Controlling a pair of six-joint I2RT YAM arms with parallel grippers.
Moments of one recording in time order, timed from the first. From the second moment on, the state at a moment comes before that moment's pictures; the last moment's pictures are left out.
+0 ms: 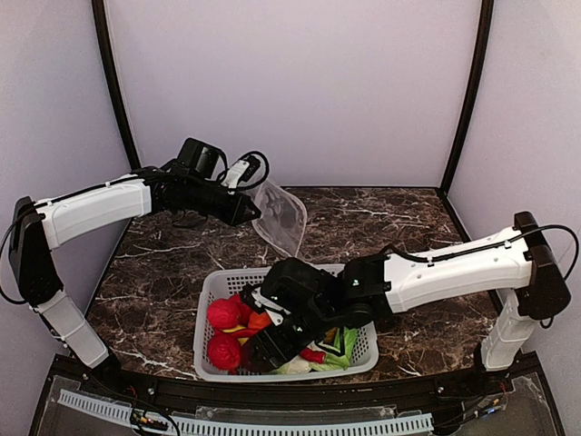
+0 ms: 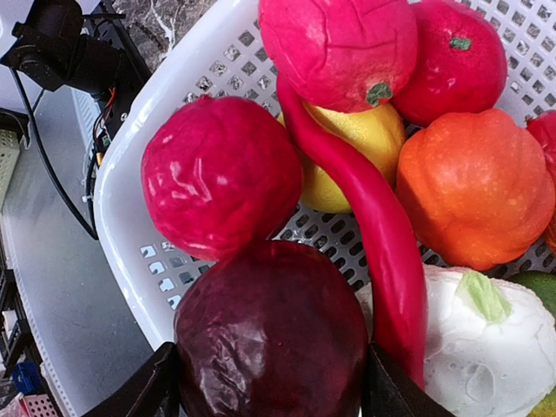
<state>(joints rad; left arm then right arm) -0.61 1.61 1.37 -0.45 0.29 -0.07 1.39 1.76 1.33 -0.51 -0.13 0.58</state>
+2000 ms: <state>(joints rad) -0.61 1.61 1.36 -0.44 0.30 -0.07 1.09 1.74 1.61 -0.44 0.44 0.42</state>
